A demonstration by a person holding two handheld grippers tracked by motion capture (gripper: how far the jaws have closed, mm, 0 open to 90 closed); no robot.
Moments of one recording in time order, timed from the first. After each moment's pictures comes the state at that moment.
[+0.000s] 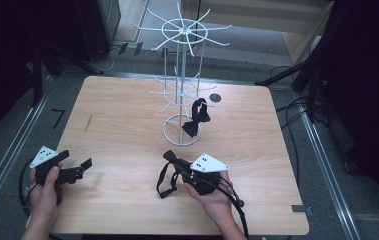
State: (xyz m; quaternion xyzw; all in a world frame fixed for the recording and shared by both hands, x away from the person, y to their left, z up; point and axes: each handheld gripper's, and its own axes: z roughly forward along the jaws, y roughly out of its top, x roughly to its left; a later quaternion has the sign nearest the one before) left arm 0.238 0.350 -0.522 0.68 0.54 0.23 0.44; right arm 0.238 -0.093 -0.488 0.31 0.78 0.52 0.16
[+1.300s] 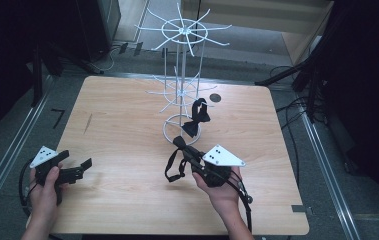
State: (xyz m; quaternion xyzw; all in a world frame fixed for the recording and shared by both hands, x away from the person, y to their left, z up) left arm 0.237 0.350 -0.522 0.68 0.54 0.23 0.44; right arm 0.244 -0.113 -0.457 0.33 0.74 0.55 0.20
